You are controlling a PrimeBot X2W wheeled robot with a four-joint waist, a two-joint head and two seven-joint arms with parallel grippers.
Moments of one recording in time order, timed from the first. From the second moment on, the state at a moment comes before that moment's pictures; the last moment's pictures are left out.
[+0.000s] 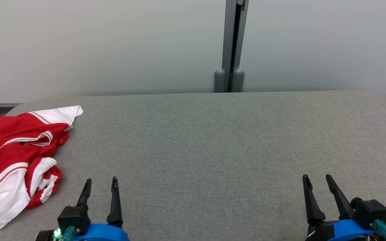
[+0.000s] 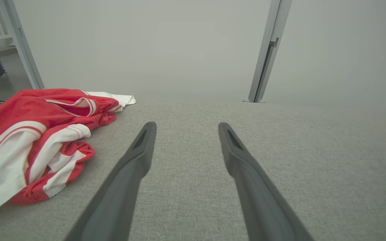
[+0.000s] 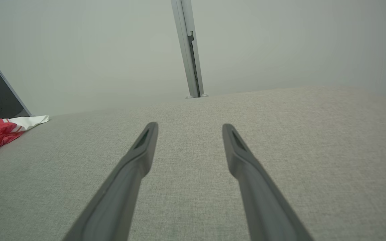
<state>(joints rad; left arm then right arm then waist) 0.00 0.10 -0.16 0.29 -0.22 0.05 -0.20 -0.02 -0.05 -0.02 0.30 0.21 0.13 -0.24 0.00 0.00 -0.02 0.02</state>
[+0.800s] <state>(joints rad) 0.00 0.13 -0.18 0.27 -0.22 0.06 -0.20 0.00 -0.05 -0.01 0.28 0.20 0.13 -0.24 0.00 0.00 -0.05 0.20</state>
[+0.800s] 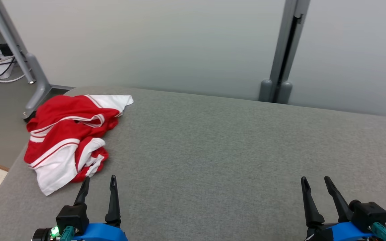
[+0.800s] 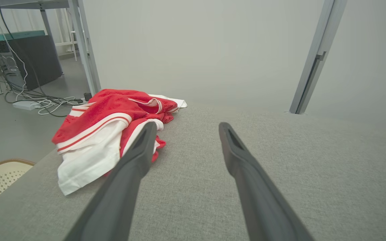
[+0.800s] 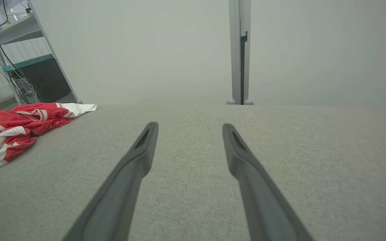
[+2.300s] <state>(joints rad) -0.07 0.18 -0.16 0.15 -0.29 0.09 -0.10 -0.03 -0.05 0.00 0.30 0.20 0.13 -0.25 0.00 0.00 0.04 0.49</state>
